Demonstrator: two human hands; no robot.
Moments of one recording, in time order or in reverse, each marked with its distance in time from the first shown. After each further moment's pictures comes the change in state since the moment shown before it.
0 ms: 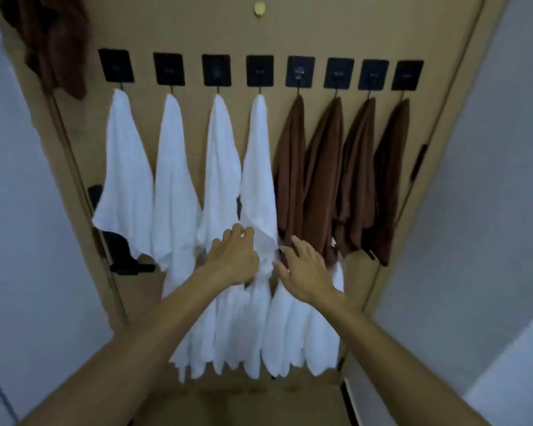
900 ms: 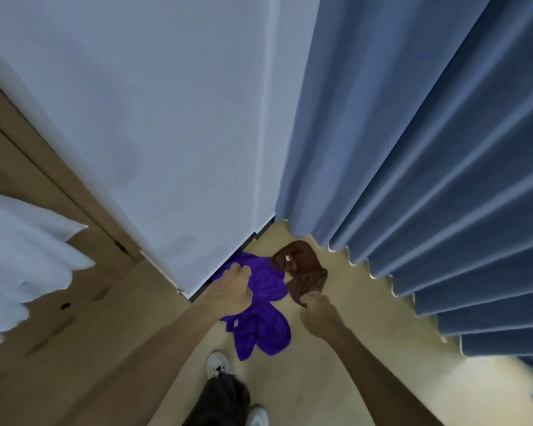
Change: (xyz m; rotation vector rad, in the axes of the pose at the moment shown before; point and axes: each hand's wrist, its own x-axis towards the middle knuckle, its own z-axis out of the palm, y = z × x) left_hand -0.251 0.566 0.371 -0.024 -0.882 0.724; right_hand -0.620 0.482 0.007 0.273 -0.373 1.215
